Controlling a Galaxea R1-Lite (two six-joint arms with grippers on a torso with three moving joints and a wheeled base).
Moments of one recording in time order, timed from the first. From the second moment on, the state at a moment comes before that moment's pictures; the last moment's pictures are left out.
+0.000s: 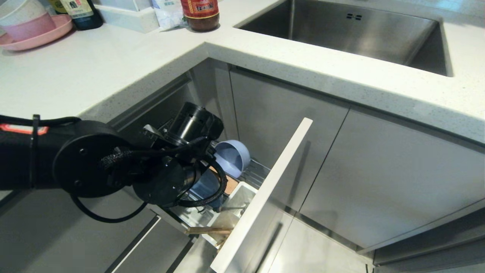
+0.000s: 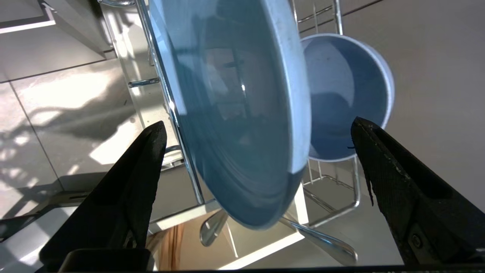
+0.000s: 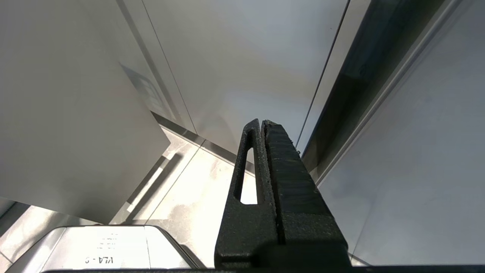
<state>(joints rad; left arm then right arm) -0.76 1.72 -1.22 0.29 0.74 -1.27 0.00 0.00 0.00 0.00 0.00 0.02</state>
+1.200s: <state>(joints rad) -0.80 1.72 -1.24 0.29 0.75 -1.27 0.00 0.00 0.00 0.00 0.00 0.02</state>
